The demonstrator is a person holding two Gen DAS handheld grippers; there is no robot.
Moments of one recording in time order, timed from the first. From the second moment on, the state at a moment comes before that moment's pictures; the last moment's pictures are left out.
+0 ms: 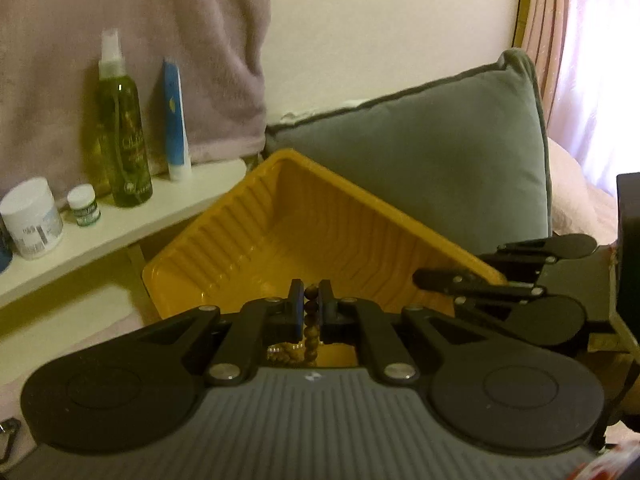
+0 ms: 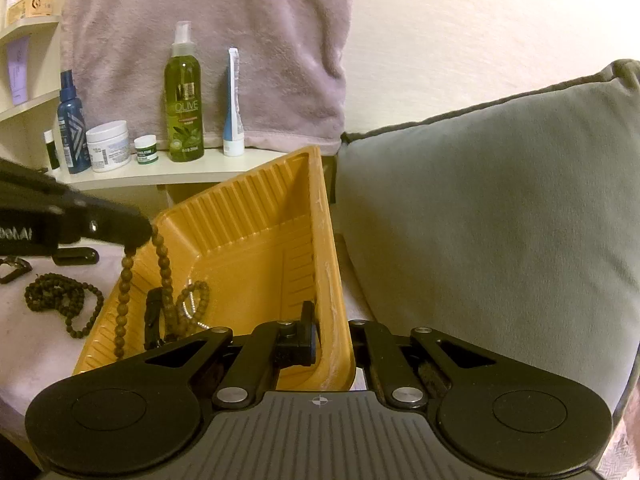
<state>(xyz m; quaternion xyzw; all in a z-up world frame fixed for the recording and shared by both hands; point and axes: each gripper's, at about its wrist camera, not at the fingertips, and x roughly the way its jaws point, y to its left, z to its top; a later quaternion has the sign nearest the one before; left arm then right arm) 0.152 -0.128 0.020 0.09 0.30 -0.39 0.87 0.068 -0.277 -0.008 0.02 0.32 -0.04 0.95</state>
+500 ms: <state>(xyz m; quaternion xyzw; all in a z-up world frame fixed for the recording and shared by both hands) 0.150 -0.029 0.019 0.05 0.28 -0.25 0.93 0.068 -0.277 -0.009 0.02 0.32 -0.04 0.95</state>
